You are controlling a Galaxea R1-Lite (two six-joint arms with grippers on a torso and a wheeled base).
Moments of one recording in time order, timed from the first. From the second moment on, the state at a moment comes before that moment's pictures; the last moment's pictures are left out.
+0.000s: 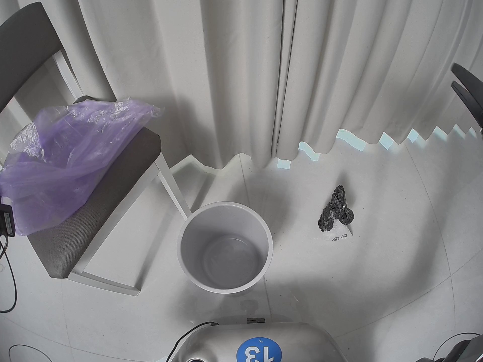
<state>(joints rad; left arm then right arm) 0.17 0.98 -0.40 -0.62 0.33 0.44 0.39 1.13 -0.68 -0.88 0.15 0.33</state>
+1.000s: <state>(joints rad) -0.16 1.07 -0.74 -0.49 0.29 0.15 0.88 1.82 -0.44 -1.52 -0.02 0.24</state>
